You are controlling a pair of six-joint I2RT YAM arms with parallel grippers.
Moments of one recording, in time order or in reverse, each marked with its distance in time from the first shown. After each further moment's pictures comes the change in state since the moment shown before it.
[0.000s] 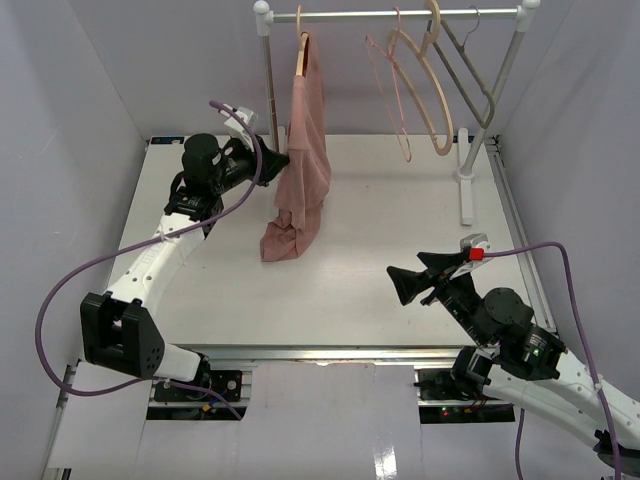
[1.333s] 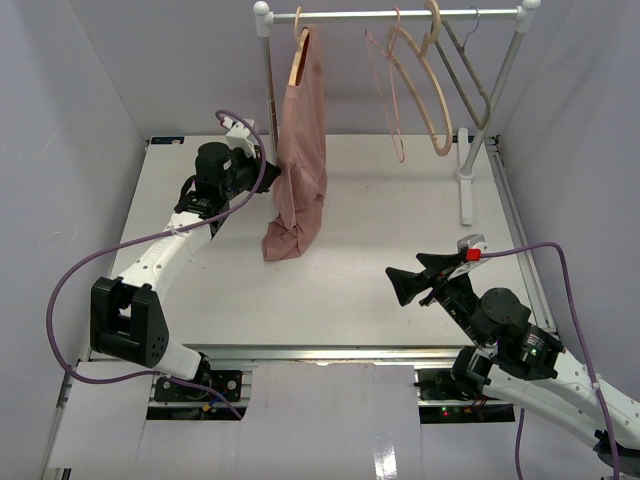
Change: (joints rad) left arm 0.001 0.063 -0.068 -0.034 -0.214 -0.050; right arm 0.000 0.000 -0.015 0.005 0.000 -0.001
